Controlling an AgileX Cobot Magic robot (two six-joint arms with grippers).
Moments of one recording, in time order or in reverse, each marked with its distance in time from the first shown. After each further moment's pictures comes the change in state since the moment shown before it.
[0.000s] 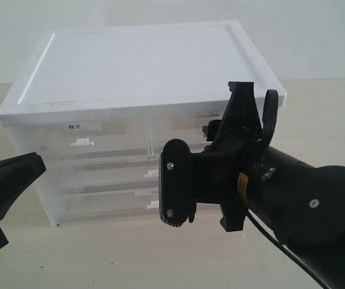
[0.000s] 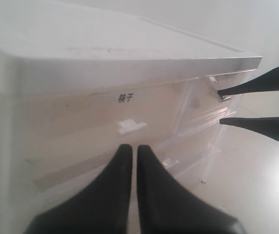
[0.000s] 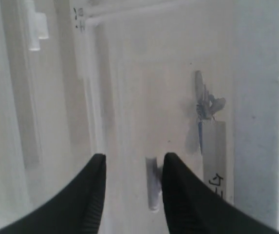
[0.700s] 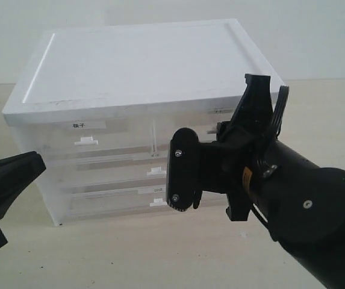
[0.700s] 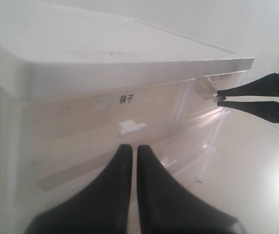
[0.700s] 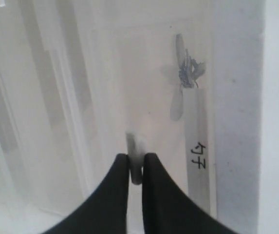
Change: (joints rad) left arm 0.000 0.000 0.000 0.002 -0.009 0.000; right arm 0.000 0.018 -0.002 0.006 0.113 0.046
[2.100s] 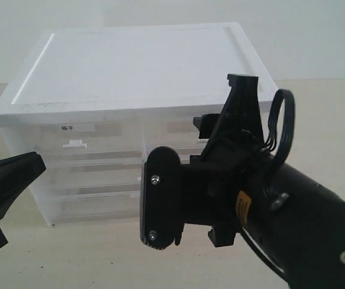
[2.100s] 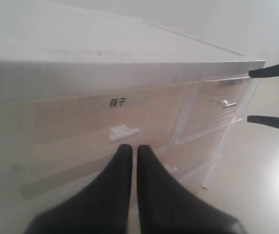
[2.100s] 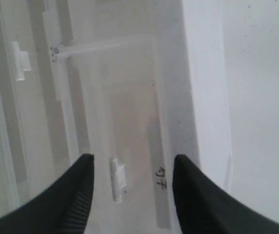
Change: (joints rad) left arm 0.000 0.000 0.000 0.000 0.002 0.000; right arm 0.187 -0.094 0.000 0.073 0.032 -0.053
